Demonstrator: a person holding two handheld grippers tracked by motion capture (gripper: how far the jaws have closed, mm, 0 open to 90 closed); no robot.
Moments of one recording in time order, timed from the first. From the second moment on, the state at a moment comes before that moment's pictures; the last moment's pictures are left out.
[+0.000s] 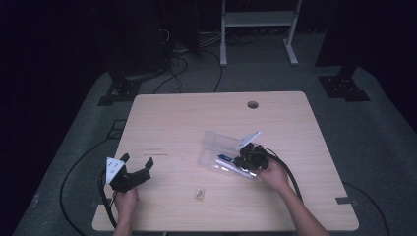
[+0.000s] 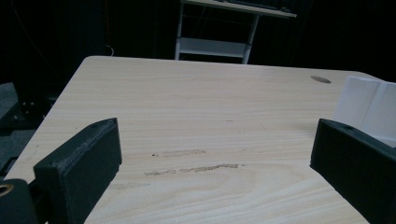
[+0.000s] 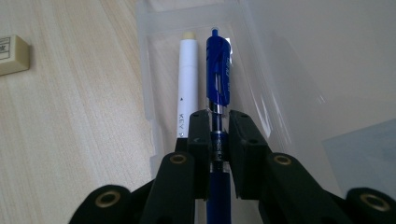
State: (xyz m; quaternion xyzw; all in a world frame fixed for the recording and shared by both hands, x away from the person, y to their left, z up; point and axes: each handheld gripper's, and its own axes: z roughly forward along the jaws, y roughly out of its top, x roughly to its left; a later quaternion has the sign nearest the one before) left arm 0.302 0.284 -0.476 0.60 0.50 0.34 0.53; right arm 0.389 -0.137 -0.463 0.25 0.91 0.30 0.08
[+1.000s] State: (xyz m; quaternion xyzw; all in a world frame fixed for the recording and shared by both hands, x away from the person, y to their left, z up) left arm 0.302 0.284 -0.476 0.60 0.50 0.34 0.53; right arm 0.392 -0.136 -0.471 0.26 0.91 0.31 0.07
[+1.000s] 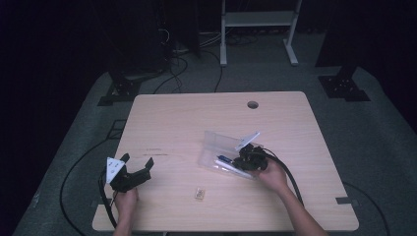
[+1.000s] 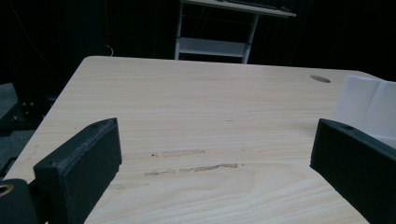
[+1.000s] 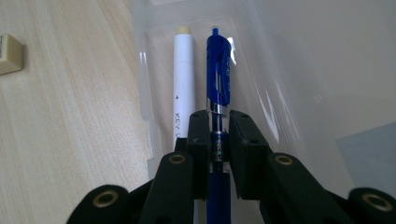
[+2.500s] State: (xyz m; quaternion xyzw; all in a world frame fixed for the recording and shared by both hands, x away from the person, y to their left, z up) left arm 0.302 0.283 -0.476 0.60 0.50 0.34 0.53; right arm 0.337 -0.094 -0.454 0.17 0.91 0.37 0.04
